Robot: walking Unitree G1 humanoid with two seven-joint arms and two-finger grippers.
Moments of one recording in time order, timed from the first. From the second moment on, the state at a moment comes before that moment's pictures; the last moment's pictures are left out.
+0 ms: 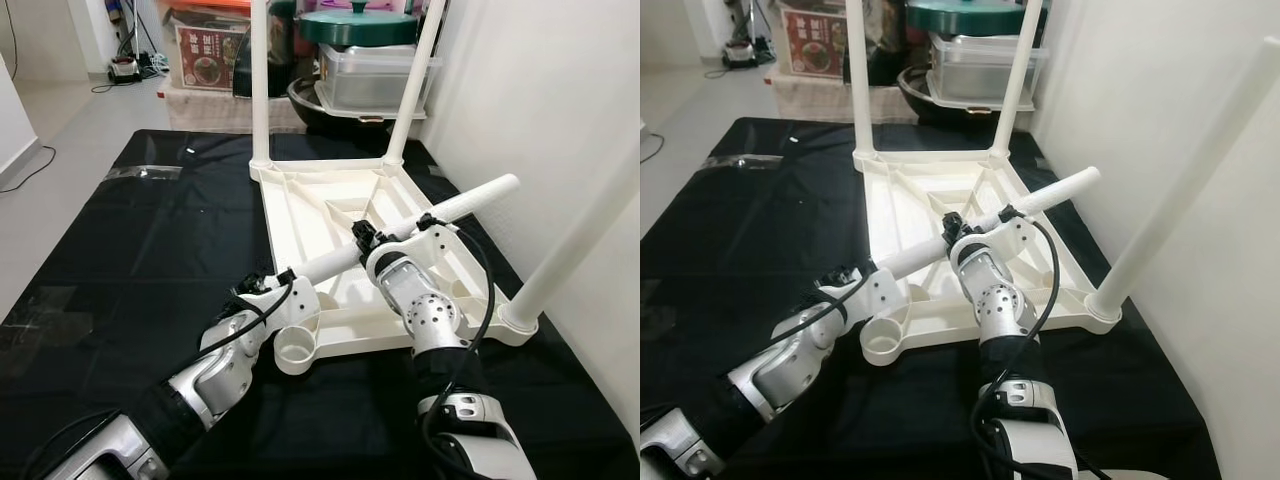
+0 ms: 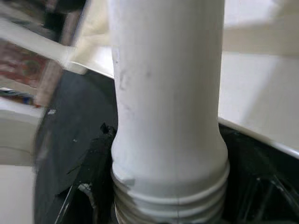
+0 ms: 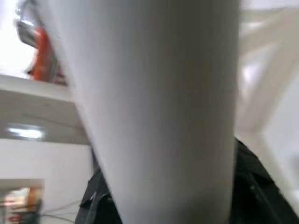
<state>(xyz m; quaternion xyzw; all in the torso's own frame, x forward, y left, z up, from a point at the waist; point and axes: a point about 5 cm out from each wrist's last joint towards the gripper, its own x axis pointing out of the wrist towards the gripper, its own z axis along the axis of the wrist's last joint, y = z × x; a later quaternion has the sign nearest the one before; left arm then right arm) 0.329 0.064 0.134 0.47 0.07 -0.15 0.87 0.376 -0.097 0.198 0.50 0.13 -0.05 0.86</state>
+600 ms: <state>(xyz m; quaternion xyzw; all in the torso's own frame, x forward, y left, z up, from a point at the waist) 0.321 0.093 0.153 0.45 0.00 -0.13 0.88 0.372 -0.074 0.213 0.47 0.13 0.04 0.87</state>
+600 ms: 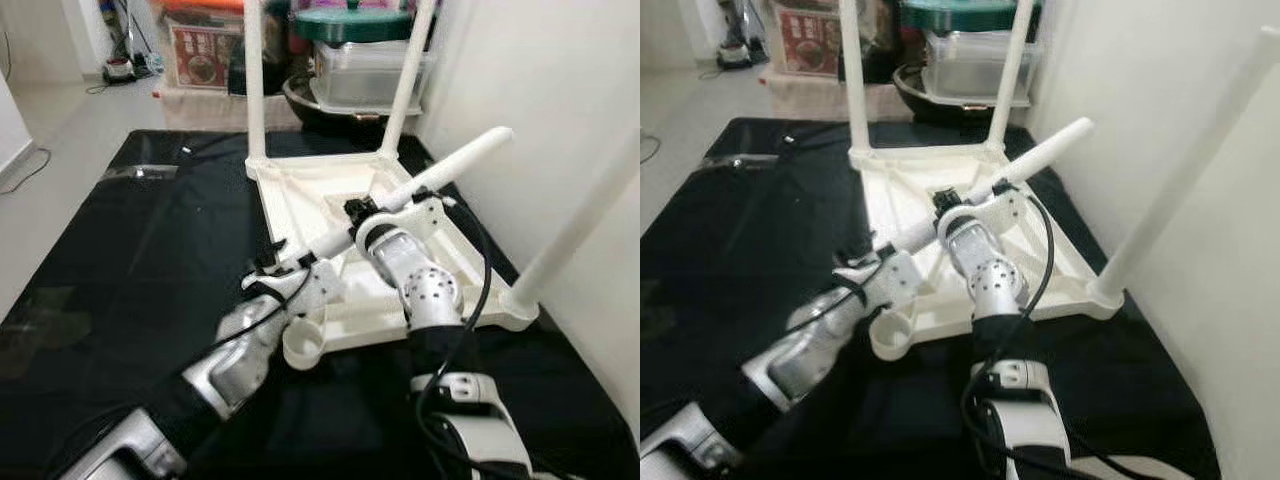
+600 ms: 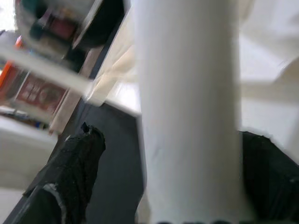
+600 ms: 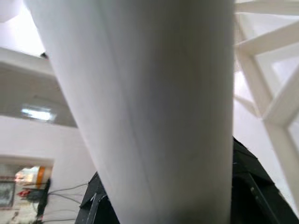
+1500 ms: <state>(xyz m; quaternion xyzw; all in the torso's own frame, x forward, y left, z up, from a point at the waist) 0.232 0.144 0.161 0.24 0.06 -0.13 0.96 0.399 -0.103 0.311 0.21 -0.13 0.23 0.94</state>
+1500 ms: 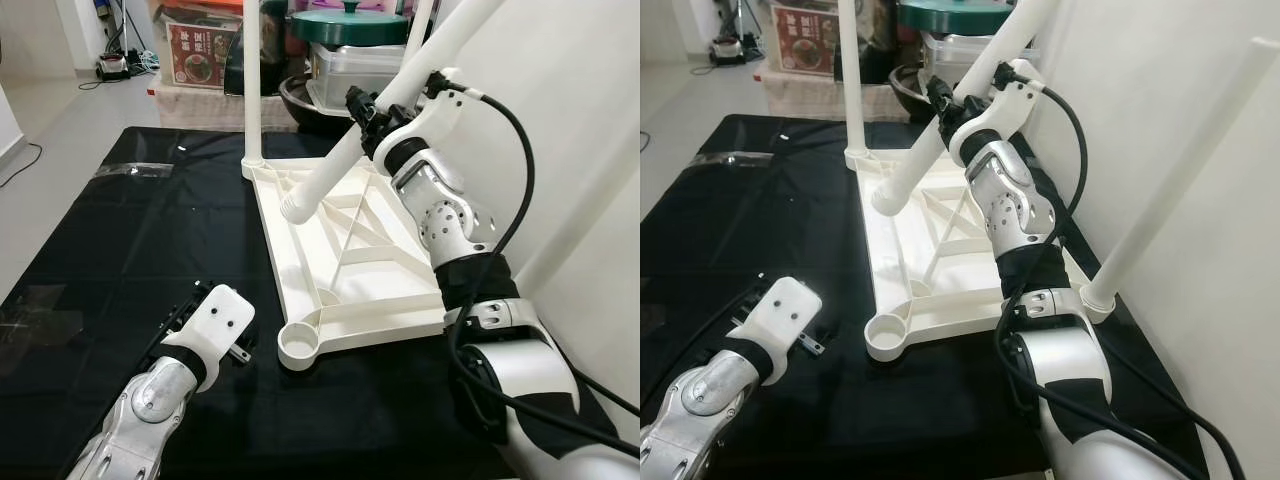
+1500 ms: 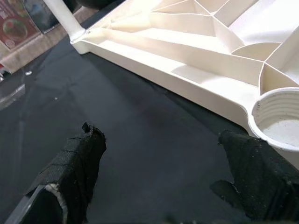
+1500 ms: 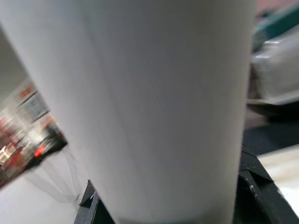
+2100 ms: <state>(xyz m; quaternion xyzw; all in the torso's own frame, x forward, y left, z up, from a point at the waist) 0.220 0.154 0.146 0.09 0.10 -0.10 0.99 0.380 -0.109 0.296 0.09 -0.11 0.39 0.91</state>
